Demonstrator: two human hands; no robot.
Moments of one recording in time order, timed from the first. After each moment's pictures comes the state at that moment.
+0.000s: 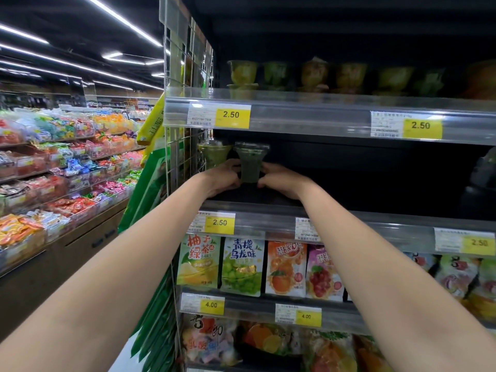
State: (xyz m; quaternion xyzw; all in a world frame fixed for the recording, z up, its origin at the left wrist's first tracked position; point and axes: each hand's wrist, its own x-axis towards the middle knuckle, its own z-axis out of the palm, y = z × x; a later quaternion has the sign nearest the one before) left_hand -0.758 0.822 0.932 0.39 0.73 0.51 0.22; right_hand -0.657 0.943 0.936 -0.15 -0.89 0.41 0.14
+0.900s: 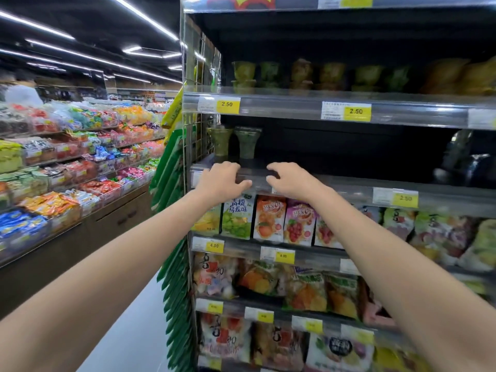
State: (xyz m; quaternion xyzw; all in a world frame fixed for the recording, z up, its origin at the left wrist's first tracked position) left_hand -0.619 0.742 0.898 0.41 0.88 0.16 -0.15; right_hand -0.506 0.887 0.918 -0.13 -0.97 0.09 0.16
